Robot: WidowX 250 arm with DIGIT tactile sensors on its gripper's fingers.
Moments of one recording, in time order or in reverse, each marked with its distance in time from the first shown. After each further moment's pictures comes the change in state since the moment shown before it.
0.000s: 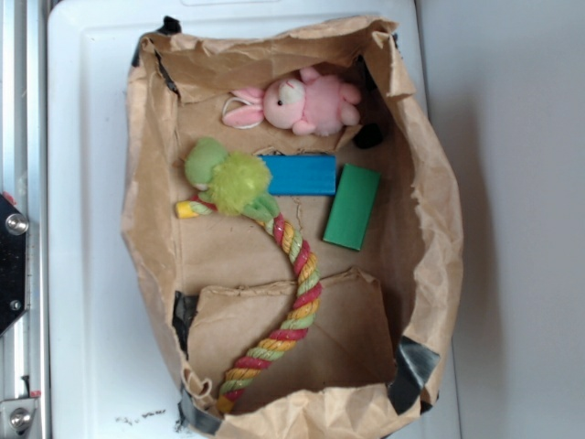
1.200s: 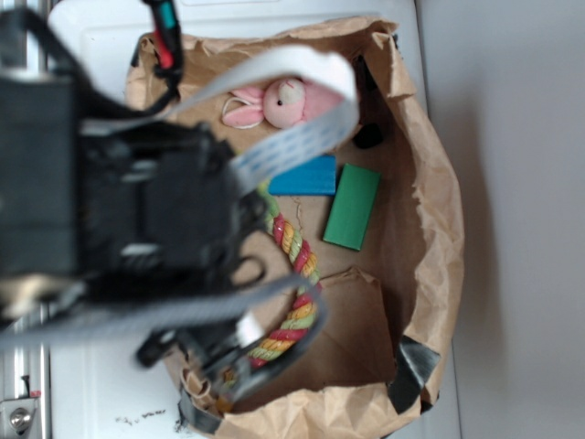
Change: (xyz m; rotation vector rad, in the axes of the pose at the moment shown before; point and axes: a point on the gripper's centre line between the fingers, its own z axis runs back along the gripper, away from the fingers) arm 0.121 0.018 -0.082 -0.029 -0.188 0.492
